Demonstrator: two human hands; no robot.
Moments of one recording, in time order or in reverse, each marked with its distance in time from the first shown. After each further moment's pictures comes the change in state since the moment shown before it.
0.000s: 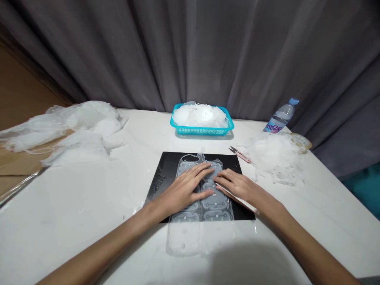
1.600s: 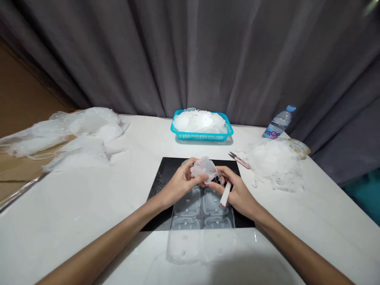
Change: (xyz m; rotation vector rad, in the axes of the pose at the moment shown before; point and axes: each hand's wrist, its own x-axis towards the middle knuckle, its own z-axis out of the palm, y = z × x) left_hand 0.021 0.006 -0.016 -0.932 0.244 -0.210; right_hand 0.029 -0.023 0.004 0.752 0.281 0.516
